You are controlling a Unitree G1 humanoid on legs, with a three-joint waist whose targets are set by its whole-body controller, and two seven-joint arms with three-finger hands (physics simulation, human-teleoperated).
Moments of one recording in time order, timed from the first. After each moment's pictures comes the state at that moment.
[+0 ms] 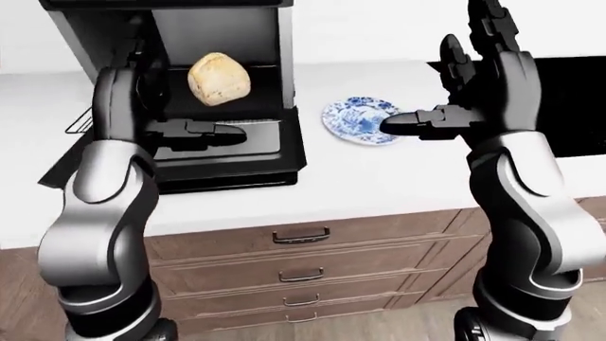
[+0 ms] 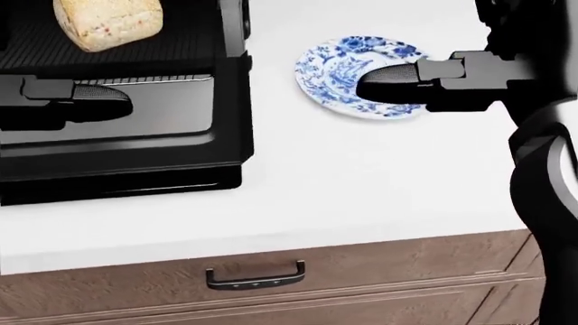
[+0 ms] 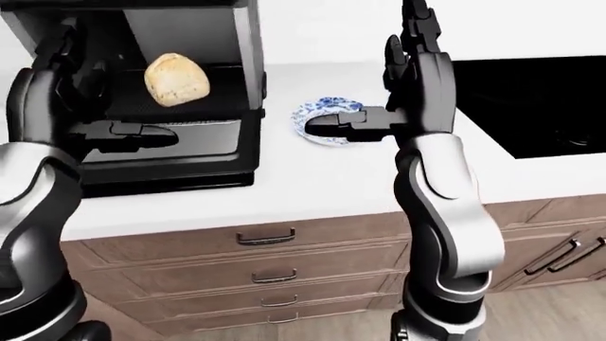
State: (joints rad) left arm -0.66 0.36 0.23 -0.50 -0.19 0.91 0.07; right arm -0.67 -0.26 -0.19 -0.54 0.29 0.81 -0.15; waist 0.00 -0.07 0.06
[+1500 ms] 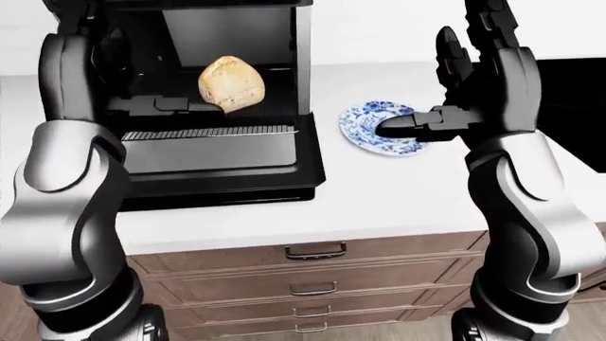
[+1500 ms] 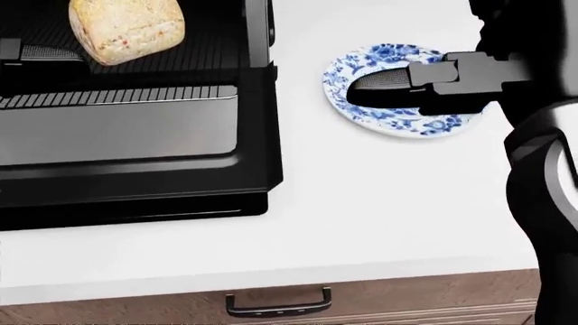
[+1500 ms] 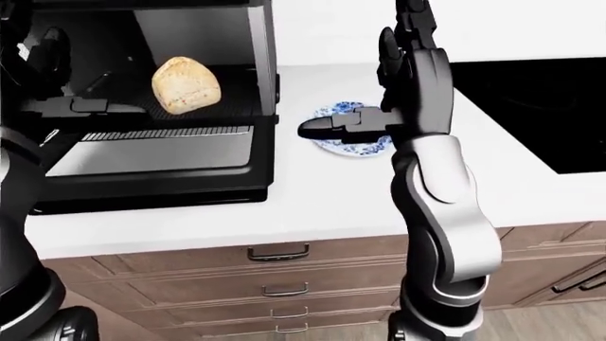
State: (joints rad) left arm -0.73 0.43 0.28 -0.51 -0.19 0.95 0.07; right arm -0.67 -0.25 -0.17 -0.57 0.27 0.79 -0.12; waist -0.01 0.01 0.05
